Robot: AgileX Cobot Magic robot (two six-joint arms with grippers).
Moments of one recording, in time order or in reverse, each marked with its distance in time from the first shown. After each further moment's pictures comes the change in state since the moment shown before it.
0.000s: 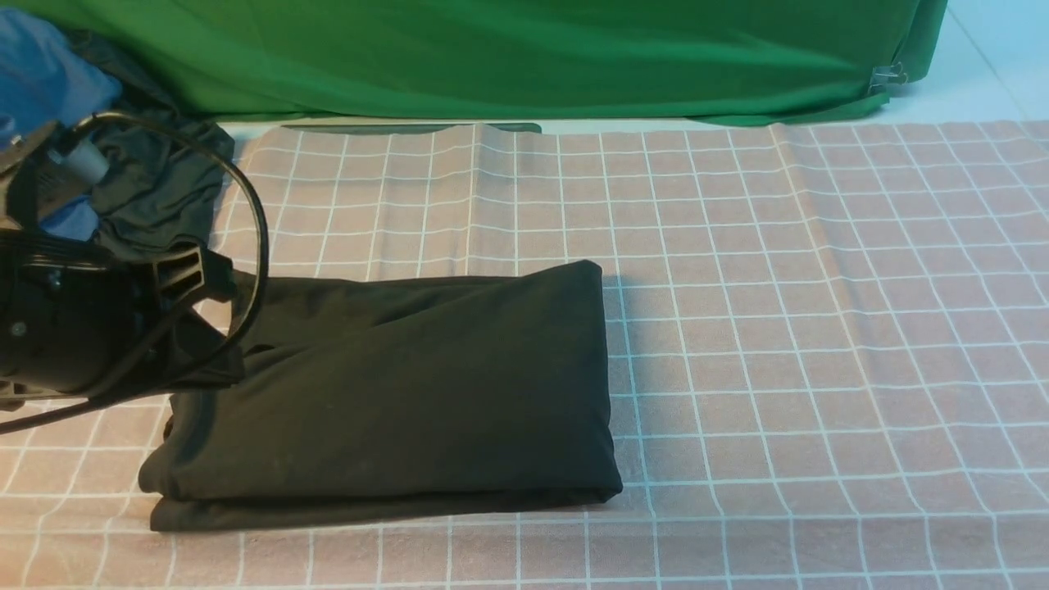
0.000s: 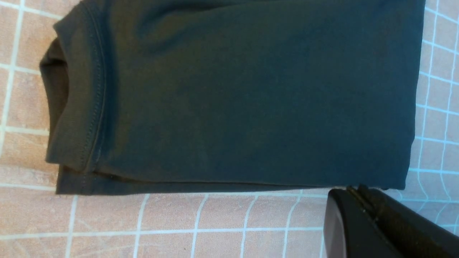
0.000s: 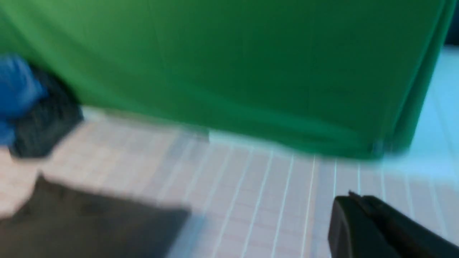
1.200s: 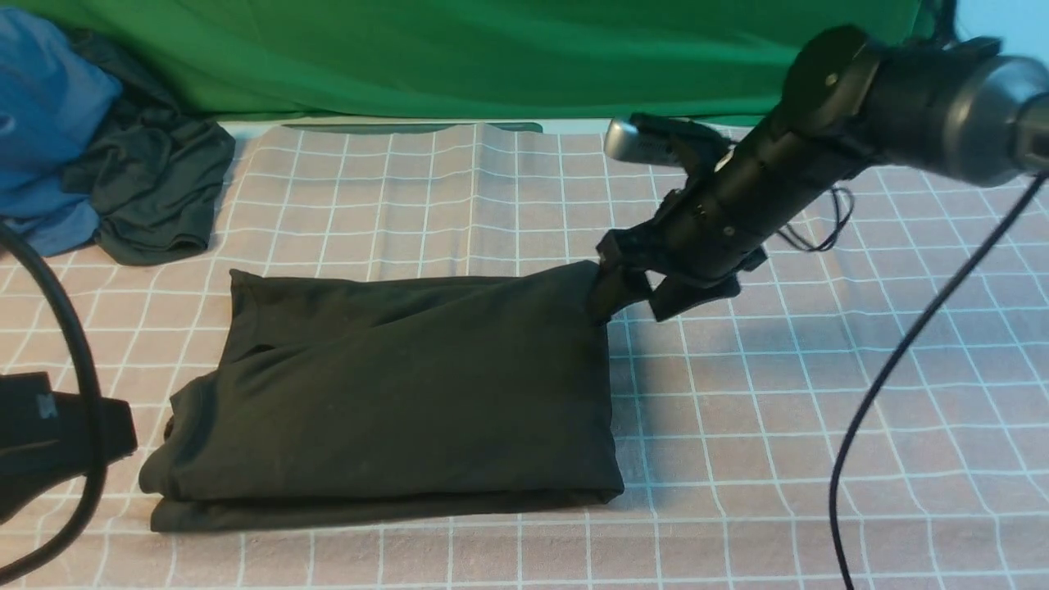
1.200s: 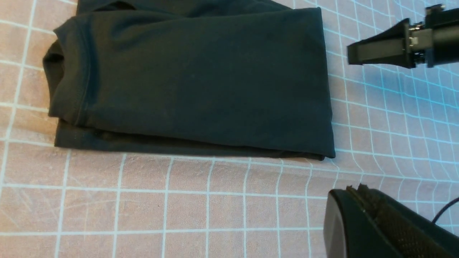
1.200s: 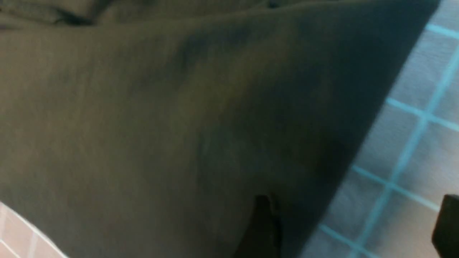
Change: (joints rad) right arm -0.002 1.262 -0.325 0.704 0.004 -0.393; left arm 0.000 -0.489 0.032 0.028 0.173 -0.099
